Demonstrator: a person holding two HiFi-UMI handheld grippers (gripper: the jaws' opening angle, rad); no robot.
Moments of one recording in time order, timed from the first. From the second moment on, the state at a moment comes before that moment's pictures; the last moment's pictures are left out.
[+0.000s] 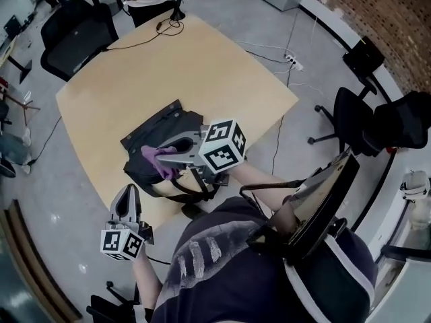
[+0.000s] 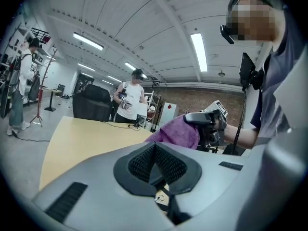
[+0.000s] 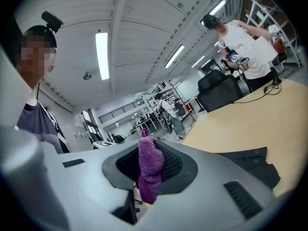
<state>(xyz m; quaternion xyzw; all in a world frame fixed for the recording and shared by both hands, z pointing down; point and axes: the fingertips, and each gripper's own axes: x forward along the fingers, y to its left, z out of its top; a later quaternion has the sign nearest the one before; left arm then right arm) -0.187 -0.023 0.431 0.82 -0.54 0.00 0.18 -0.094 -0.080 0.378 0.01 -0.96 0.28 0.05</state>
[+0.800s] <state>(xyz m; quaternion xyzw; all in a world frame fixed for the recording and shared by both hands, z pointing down) 0.020 0.109 0.426 0.77 -0.61 0.04 0.19 0.091 0.031 0.392 -0.08 -0.94 0.32 0.02</state>
